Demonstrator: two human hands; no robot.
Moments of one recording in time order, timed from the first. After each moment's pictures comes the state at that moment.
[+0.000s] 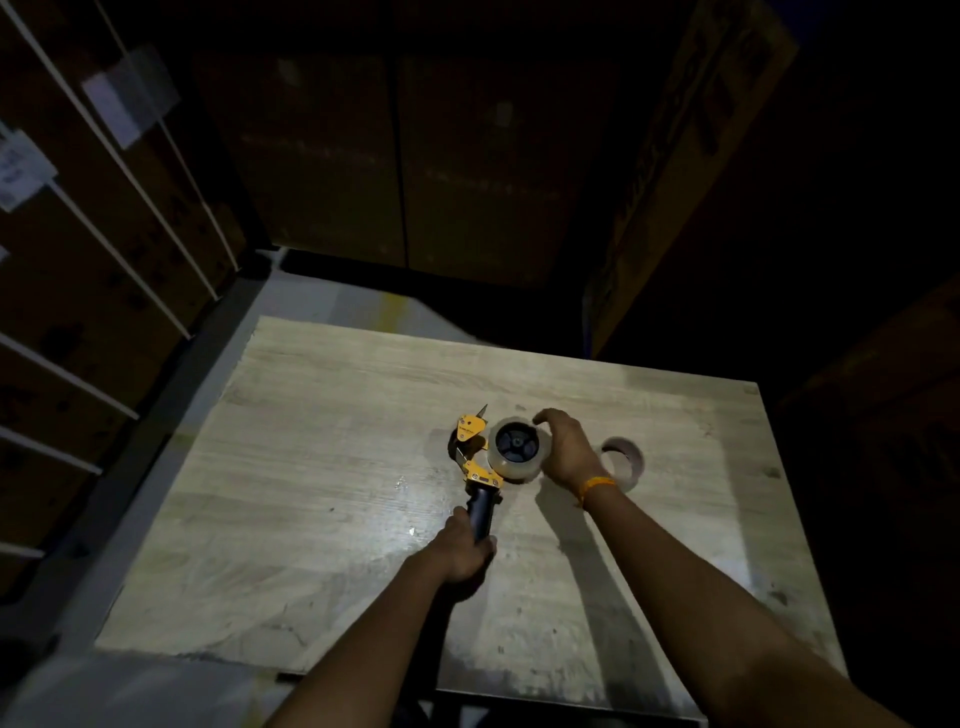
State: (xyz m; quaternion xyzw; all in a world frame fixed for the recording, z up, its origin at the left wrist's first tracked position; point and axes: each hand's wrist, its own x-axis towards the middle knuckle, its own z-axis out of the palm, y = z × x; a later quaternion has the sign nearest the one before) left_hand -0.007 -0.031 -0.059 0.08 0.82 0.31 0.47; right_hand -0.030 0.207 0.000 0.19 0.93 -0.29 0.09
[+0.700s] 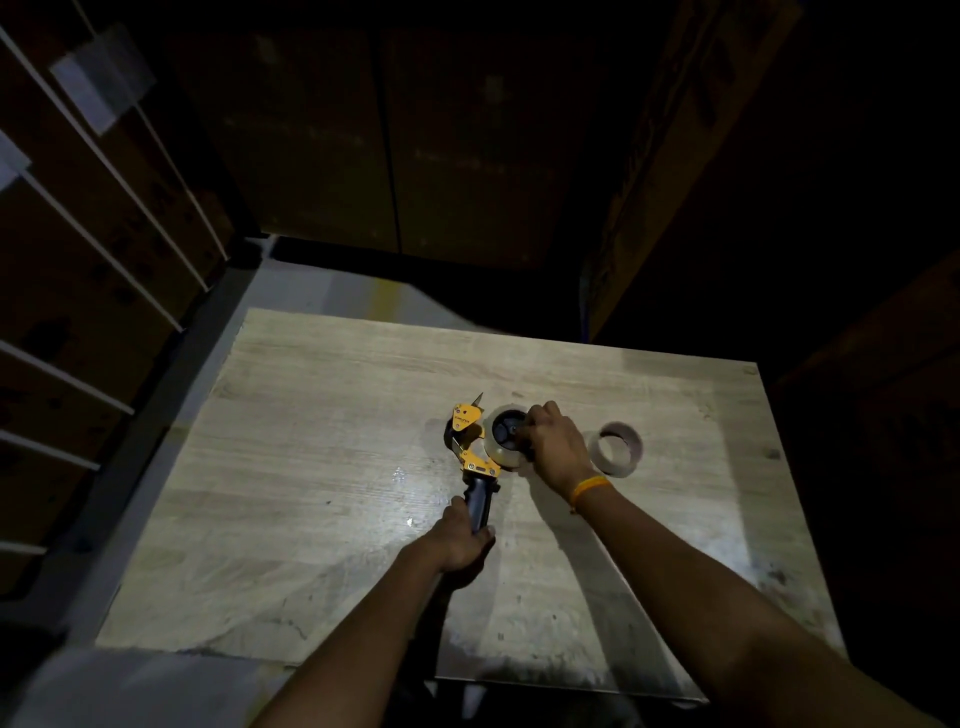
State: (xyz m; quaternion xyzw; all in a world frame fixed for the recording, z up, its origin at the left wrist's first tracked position) left_hand -0.012 -0.029 -0.068 0.09 0.82 0.28 0.48; right_hand -0.025 0.186 0.010 0.03 1.00 -0.05 0.07
